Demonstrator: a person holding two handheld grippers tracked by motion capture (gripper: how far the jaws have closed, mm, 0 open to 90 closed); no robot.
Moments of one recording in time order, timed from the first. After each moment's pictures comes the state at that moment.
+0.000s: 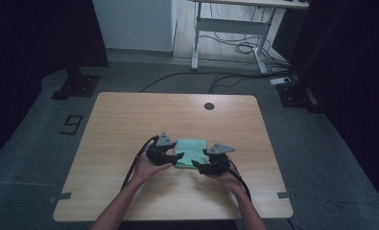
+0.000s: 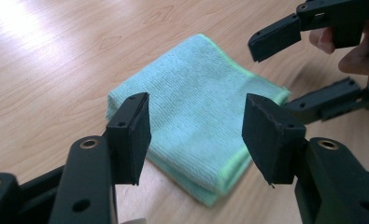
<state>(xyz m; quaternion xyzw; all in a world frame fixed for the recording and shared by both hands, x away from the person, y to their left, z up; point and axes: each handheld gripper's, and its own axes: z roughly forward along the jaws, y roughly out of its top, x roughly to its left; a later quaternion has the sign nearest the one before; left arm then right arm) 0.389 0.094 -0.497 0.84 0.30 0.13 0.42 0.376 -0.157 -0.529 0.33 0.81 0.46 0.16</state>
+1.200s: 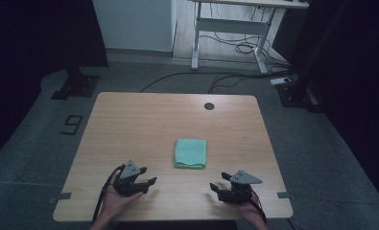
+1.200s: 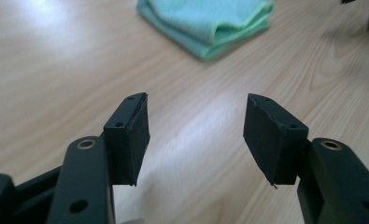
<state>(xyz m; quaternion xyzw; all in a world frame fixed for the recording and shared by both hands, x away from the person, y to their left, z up) 0.291 0.181 -0.526 0.82 0.36 0.15 0.42 0.283 -0.217 -0.543 0.38 0.78 0.48 0.17</state>
